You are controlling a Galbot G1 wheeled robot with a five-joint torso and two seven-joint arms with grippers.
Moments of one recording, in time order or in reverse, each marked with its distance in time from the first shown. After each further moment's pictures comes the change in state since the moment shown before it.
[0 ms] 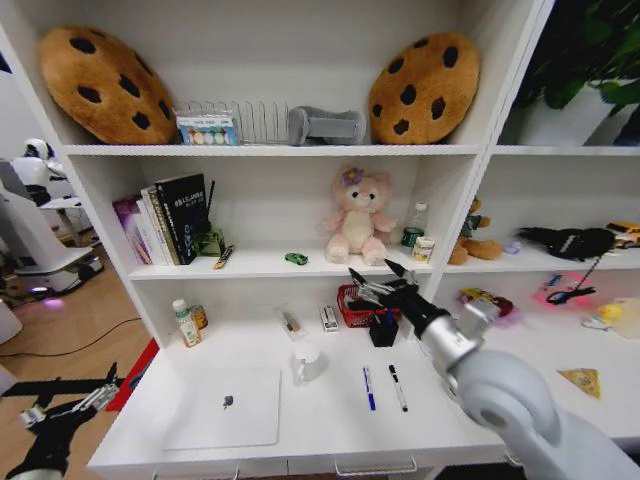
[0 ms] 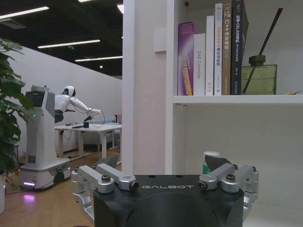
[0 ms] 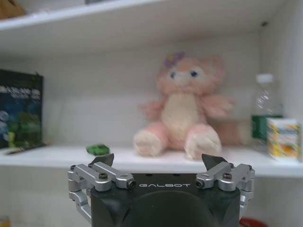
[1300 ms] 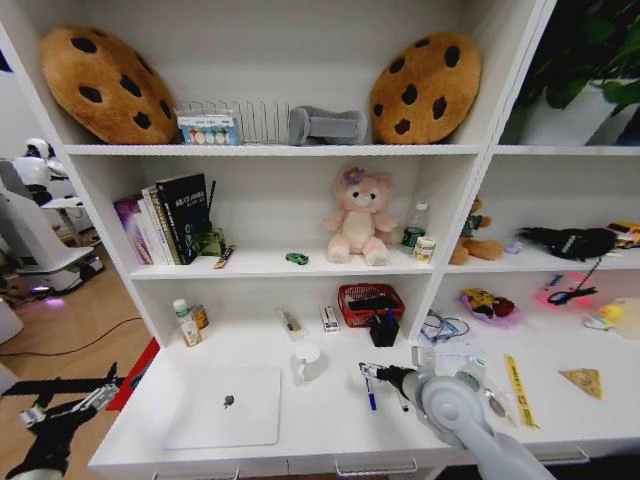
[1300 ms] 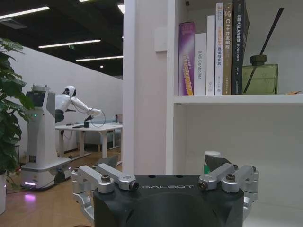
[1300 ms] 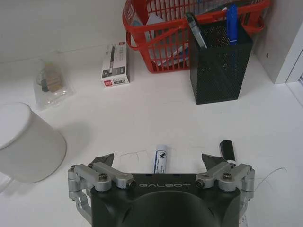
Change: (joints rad) left arm 0.000 0.000 0.000 0.000 0.000 0.000 -0.001; right arm 0.201 0.037 -0.292 -0.431 0.489 -0.361 0.344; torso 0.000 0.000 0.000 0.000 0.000
